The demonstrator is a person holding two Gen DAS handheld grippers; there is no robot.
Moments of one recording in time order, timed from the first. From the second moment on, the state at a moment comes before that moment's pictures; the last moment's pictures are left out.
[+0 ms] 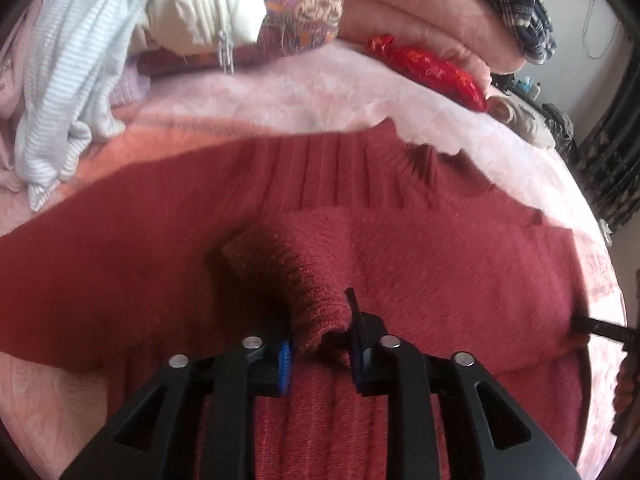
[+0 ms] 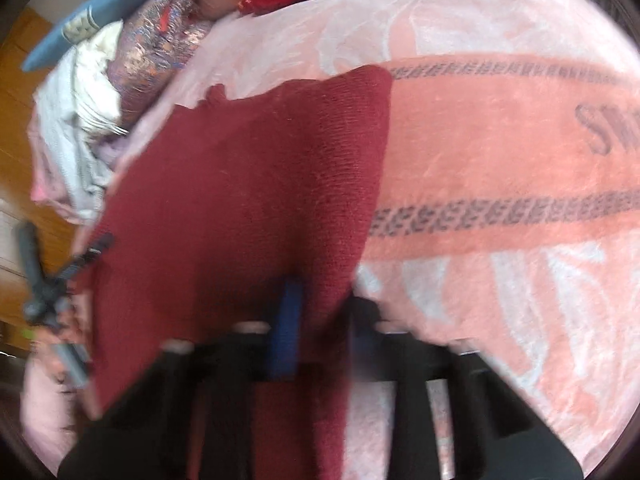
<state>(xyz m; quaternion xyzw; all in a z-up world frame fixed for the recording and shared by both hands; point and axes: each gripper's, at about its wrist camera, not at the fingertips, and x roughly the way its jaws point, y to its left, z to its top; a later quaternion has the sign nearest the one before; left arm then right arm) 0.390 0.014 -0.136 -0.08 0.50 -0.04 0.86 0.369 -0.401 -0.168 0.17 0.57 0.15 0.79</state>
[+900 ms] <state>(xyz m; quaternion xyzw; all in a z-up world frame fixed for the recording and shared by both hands) 0.363 0.026 -0.155 -0.08 0.54 -0.02 0.84 0.375 -0.323 -0.167 0.09 0.59 0.15 0.79</state>
